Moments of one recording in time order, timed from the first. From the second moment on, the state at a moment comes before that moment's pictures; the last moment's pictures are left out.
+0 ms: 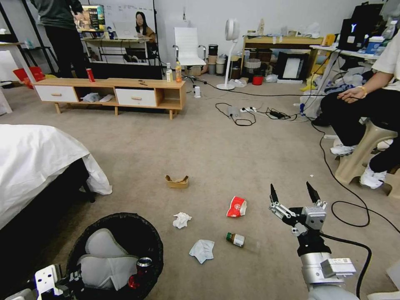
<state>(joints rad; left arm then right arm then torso) 1.78 -1.59 -0.93 -2.43 -0.51 0.72 -0.21 -1.51 1.27 0.51 2.22 0.14 0.09 0.19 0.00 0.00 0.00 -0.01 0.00</state>
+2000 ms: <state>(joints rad) 1.78 -1.58 -0.93 -2.42 -0.50 0.71 -0.20 -1.50 1.26 0.52 2.19 0.12 0.12 0.17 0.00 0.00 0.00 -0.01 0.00</state>
